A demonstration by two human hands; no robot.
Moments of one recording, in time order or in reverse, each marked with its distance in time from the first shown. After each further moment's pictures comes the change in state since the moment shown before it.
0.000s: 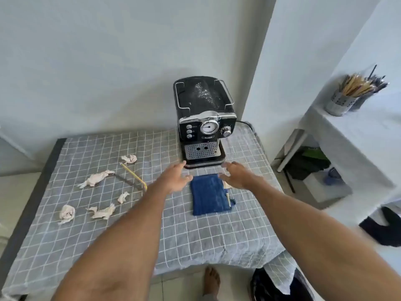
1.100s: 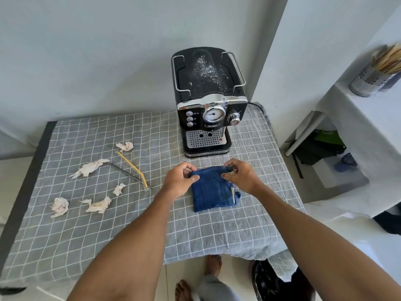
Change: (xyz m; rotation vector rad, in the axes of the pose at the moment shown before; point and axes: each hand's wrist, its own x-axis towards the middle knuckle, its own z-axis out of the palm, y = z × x) left_hand 0.036 -0.018 0.057 -0.439 0.151 -0.058; right_hand 0.020 0.024 0.038 0.515 0.117 0.020
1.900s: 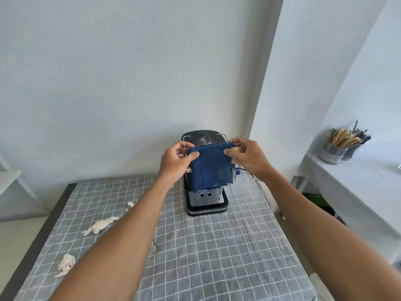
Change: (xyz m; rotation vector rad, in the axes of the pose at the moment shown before) left_hand -0.025 0.180 -0.149 -0.402 0.293 0.429; right_hand -0.040 -0.215 -0.143 0.210 0.331 -0.458
